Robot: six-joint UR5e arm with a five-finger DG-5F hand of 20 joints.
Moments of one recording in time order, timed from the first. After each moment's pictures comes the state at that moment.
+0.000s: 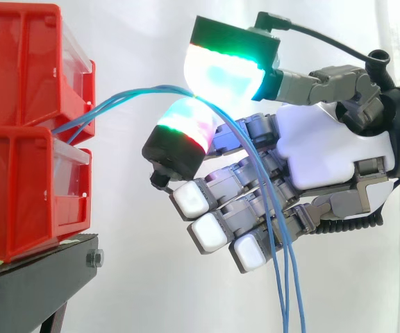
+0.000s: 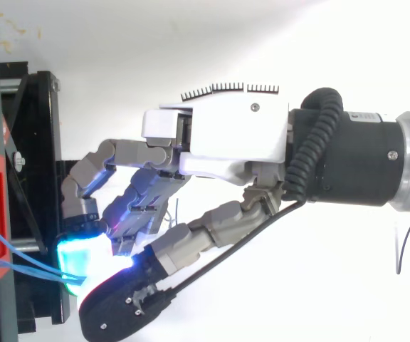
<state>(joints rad) 0.15 -2.32 -0.97 -3.16 -1.35 0.07</state>
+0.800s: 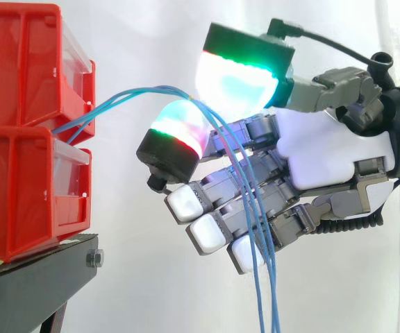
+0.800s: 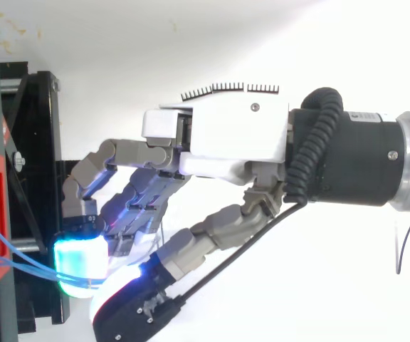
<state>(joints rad) 0.15 -2.32 -0.97 -3.16 -1.35 0.07</state>
